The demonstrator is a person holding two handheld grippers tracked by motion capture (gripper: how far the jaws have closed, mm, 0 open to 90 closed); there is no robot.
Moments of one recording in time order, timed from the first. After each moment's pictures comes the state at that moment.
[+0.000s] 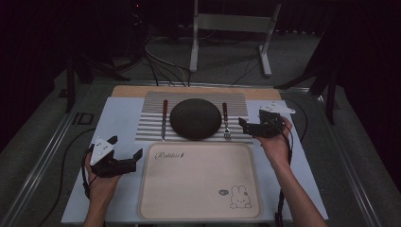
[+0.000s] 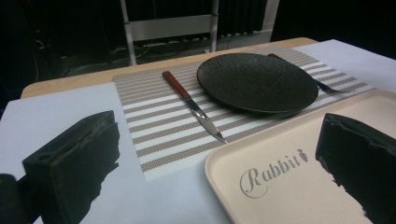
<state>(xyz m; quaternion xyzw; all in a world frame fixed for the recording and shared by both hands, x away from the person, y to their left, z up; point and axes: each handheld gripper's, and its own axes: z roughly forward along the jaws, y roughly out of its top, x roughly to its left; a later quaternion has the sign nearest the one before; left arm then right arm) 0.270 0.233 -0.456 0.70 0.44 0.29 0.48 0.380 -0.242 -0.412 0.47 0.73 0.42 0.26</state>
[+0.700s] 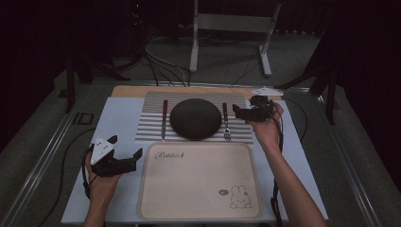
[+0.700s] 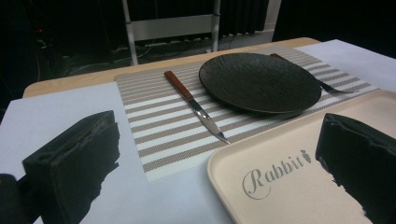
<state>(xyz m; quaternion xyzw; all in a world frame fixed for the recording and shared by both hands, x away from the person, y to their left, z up) 0.271 0.234 -0.457 0.70 0.44 0.29 0.48 0.428 -0.220 -0.400 0.48 0.73 0.40 0.27</state>
